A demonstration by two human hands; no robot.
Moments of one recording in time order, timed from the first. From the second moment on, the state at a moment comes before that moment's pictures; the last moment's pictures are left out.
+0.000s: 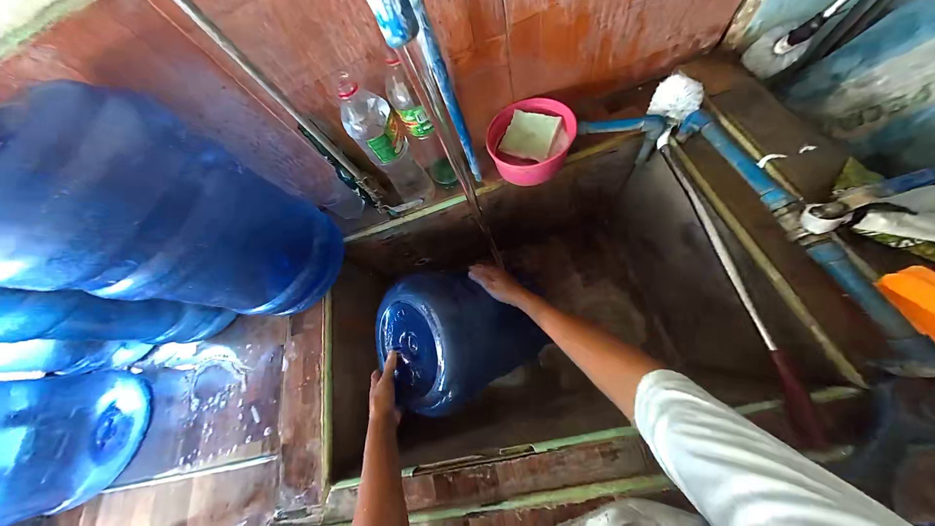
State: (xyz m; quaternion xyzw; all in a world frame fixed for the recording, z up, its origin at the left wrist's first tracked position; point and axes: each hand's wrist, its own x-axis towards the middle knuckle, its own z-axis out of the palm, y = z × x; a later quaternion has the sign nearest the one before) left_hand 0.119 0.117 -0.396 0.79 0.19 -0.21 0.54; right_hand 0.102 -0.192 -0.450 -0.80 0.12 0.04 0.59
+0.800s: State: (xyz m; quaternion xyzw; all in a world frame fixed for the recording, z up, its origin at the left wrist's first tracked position) left_hand 0.140 0.146 -0.200 0.80 -0.01 -0.15 0.58; right_hand 0.010 -0.182 -0.423 -0.46 0.40 0.01 0.79
